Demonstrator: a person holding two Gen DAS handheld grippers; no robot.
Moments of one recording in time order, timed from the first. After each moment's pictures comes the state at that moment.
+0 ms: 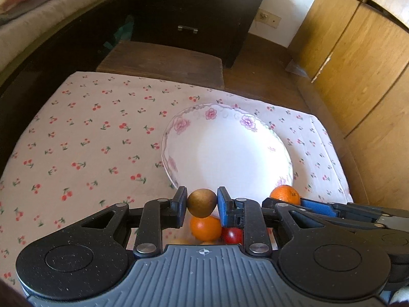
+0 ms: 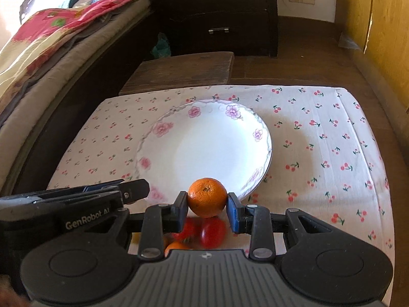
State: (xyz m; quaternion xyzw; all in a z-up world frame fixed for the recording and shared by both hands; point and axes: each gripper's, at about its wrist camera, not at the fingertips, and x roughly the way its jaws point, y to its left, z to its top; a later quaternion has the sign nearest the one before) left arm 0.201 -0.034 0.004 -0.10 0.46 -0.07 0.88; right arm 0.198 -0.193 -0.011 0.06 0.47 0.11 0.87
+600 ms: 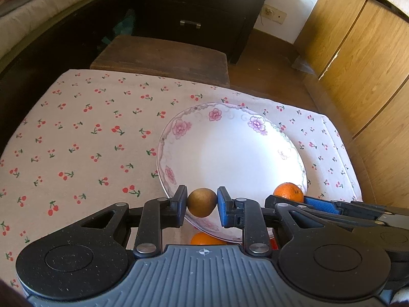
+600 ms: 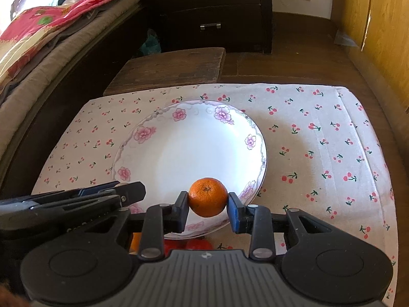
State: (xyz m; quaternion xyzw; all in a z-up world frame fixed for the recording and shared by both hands) left arm 0.223 -0.038 -0.013 -0.10 0.47 -0.06 0.87; right arm 0.224 -0.195 -0.028 0.06 0.48 0.09 0.87
